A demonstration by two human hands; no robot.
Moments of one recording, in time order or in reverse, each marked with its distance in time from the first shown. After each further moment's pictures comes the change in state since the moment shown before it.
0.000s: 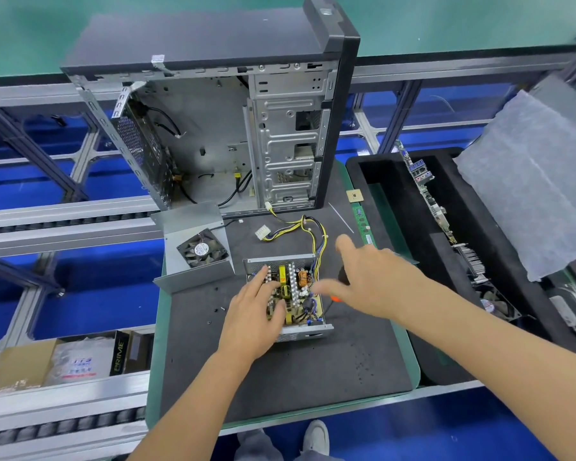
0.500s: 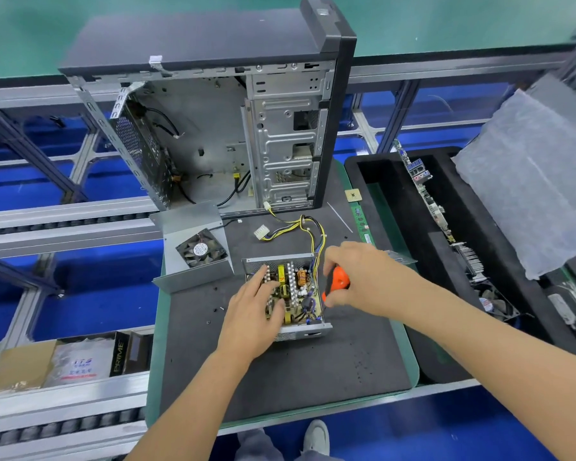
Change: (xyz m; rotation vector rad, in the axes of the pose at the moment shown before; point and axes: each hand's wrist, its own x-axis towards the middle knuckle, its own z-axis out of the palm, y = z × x) left_hand -0.001 0.000 0.000 -0.001 0.007 0.011; right_hand 0.000 0.001 -0.002 0.289 -0.084 -0.104
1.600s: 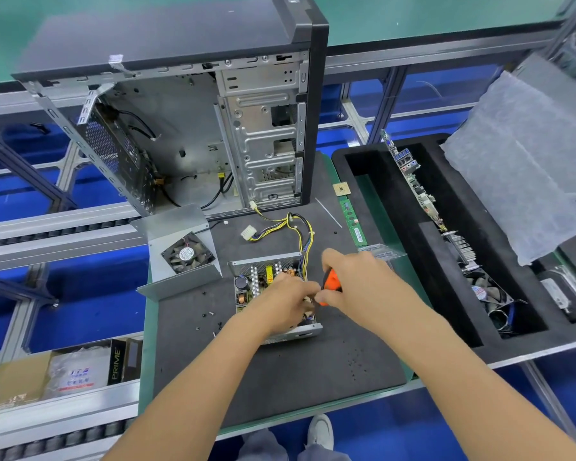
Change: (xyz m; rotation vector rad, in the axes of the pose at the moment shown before) left_hand 0.056 0.065 0.000 0.109 -0.548 0.347; right_hand -0.005 0.015 0.029 0.031 0.212 0.124
